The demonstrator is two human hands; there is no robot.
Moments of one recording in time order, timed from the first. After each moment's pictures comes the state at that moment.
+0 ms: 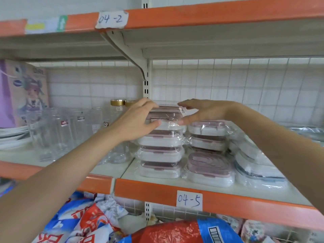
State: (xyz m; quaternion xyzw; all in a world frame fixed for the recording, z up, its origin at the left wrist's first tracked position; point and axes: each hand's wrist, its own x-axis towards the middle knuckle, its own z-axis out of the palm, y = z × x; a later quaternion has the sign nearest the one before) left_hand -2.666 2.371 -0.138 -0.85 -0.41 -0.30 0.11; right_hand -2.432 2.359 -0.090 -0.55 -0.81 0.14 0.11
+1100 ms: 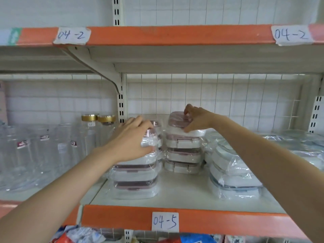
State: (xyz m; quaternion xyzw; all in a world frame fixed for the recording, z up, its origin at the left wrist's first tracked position) left_hand -2.615 2.382 -0.143 -0.87 -0.41 -0.23 0.15; right_hand -2.363 2.407 -0.092 -0.67 -0.73 -0.04 0.13
